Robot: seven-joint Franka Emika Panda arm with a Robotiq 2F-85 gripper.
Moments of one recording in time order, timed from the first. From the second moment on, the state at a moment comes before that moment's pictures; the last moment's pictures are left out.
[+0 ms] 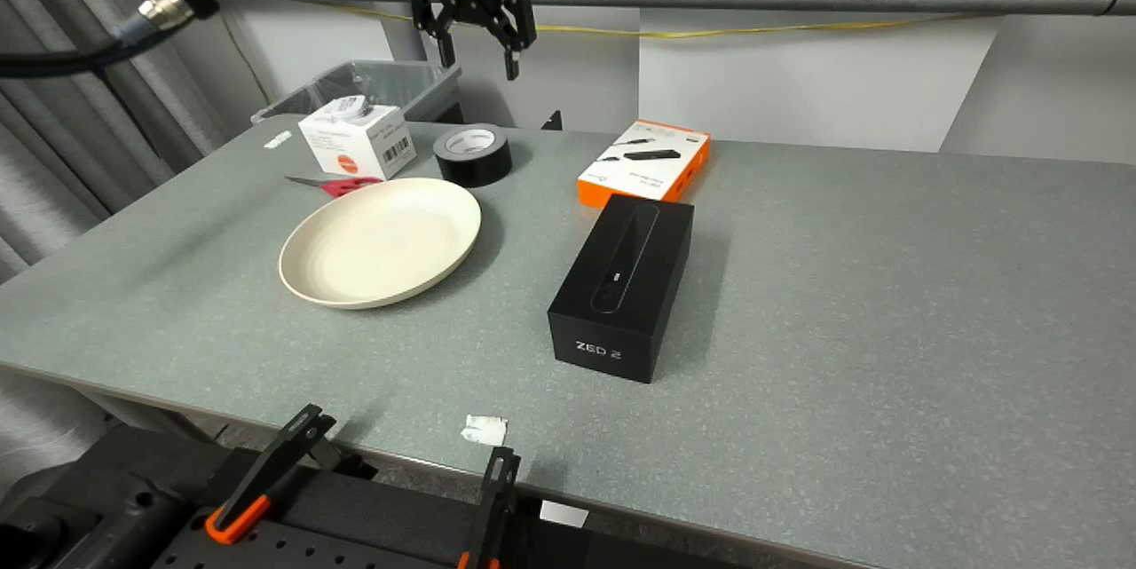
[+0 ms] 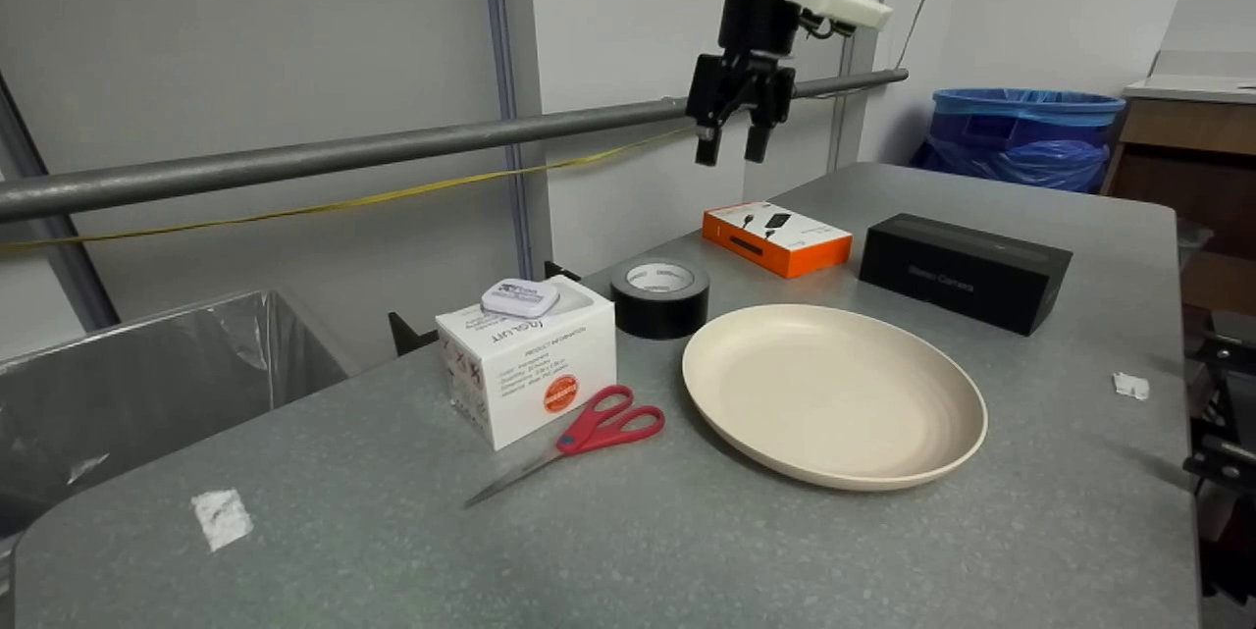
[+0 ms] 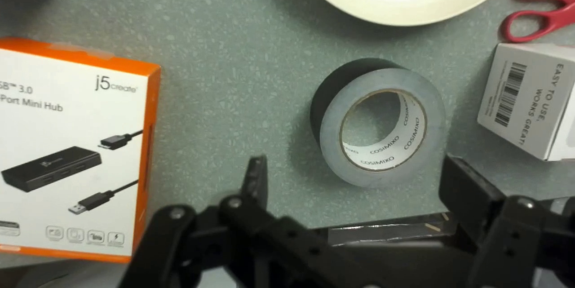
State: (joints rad) arm 0.05 0.43 0.01 -1.88 0.13 2.39 0.05
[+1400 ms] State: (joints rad) arm 0.11 0.79 0.01 -1.59 0.06 2.37 0.10
